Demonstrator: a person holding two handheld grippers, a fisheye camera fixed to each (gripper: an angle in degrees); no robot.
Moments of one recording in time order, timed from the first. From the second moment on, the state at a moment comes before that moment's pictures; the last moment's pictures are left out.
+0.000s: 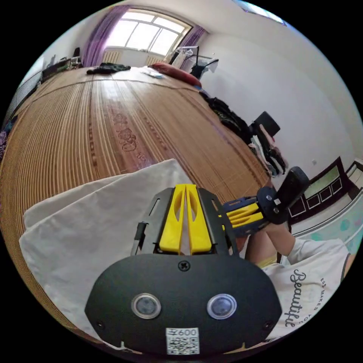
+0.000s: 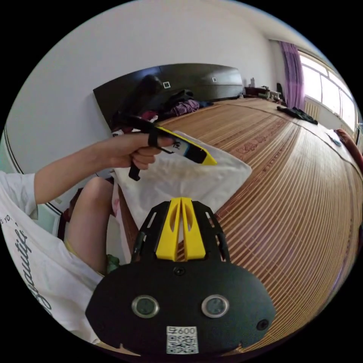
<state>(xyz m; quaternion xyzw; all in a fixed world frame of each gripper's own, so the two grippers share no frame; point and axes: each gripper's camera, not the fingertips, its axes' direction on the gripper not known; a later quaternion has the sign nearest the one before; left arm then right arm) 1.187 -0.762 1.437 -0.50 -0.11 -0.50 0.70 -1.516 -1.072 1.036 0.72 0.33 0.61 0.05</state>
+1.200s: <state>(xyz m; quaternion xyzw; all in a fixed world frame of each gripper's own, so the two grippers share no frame) 1.230 -0.970 1.461 -0.68 -0.25 -0.33 0.61 -1.463 -0.969 0.995 0.75 0.22 0.62 0.03</state>
